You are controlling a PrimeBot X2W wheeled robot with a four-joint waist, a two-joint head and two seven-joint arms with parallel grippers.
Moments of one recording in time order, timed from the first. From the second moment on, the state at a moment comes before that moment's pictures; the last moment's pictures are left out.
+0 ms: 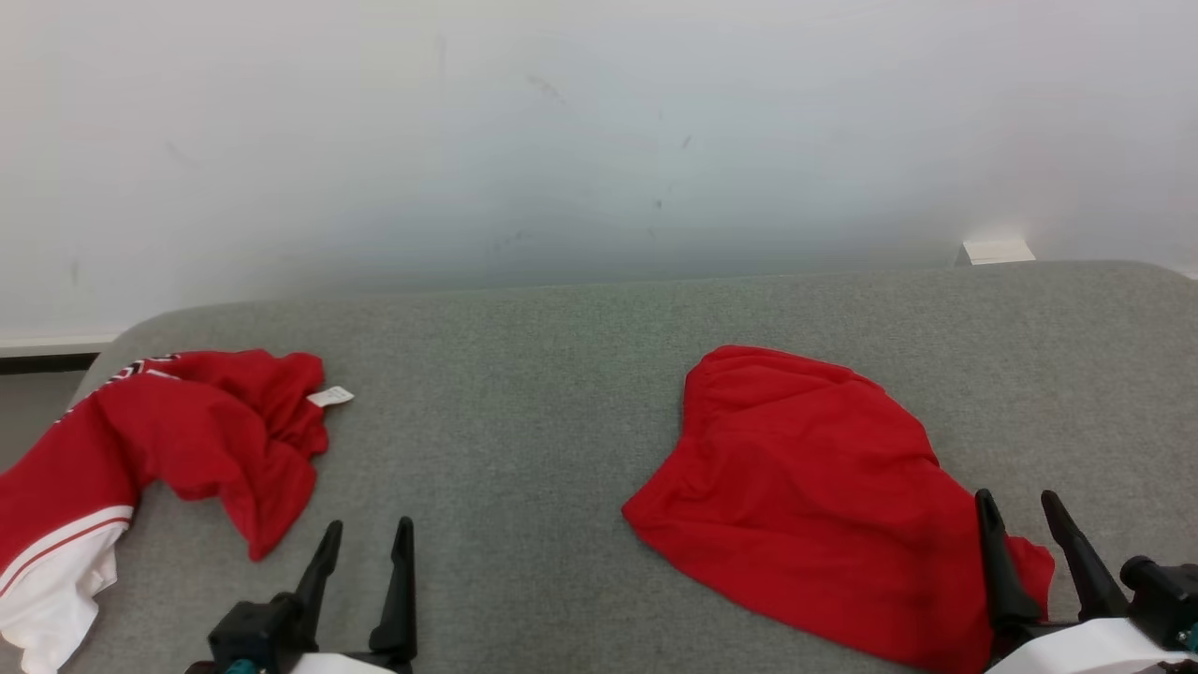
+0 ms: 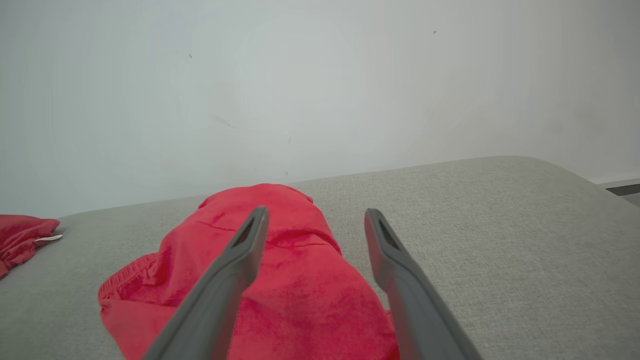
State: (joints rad) left arm -0.06 0.05 -0.06 0.25 -0.19 -0.06 -0.26; right arm -0.11 -0.12 0.04 0.29 0.41 0.13 -0.15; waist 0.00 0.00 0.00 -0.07
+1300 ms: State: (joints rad) left arm -0.35 0.19 -0.37 0.45 -0.33 -0.13 0.05; right arm -0.19 -0.11 0.12 0.40 0.42 0.13 -0.22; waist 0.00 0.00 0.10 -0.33
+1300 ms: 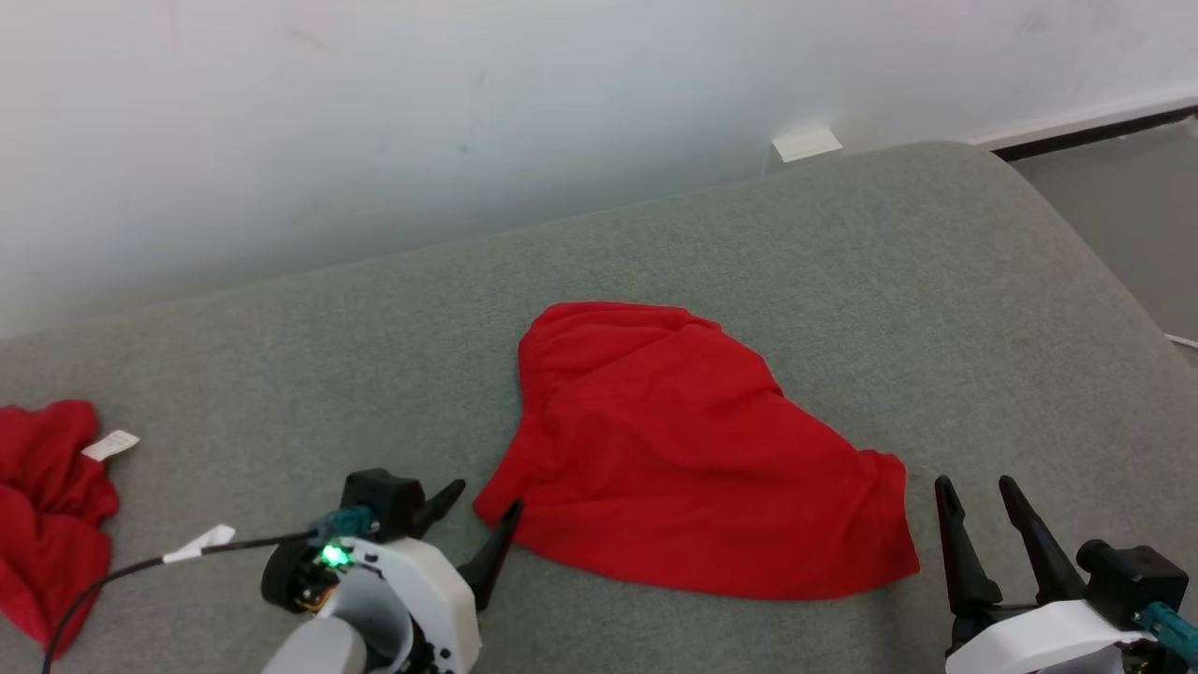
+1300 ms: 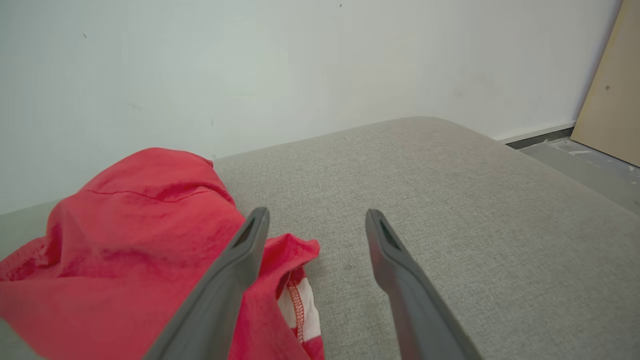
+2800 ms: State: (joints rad) left arm -0.16 0.26 -0.50 0.33 -0.55 0.00 0.11; right arm -0.15 -0.16 0.09 0.40 0.42 0.13 -0.19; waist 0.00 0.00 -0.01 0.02
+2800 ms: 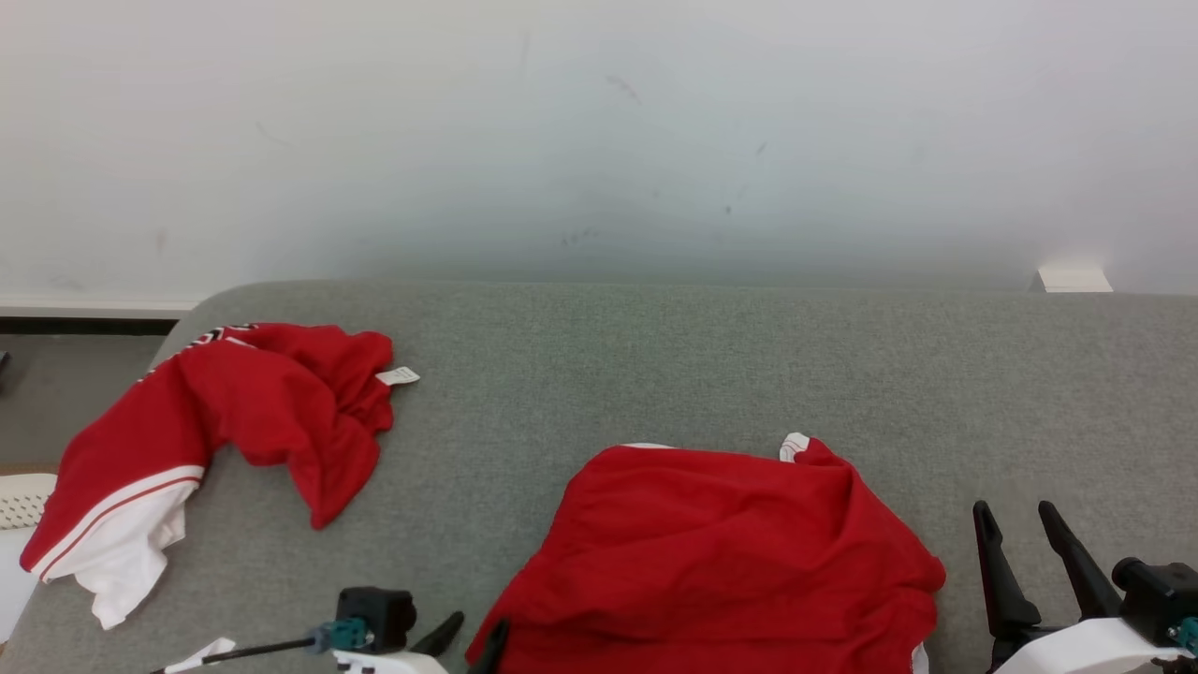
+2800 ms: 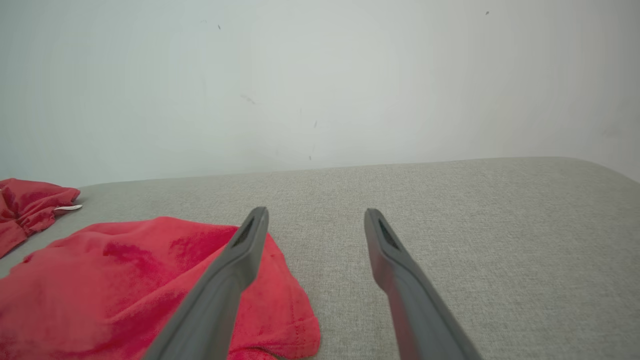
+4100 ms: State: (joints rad) left arm -0.06 0.19 -0.29 0.19 -0.40 0.04 -0.26; right arm -0.04 -0.29 0.29 0.27 0.55 0.13 -0.13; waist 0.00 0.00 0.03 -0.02
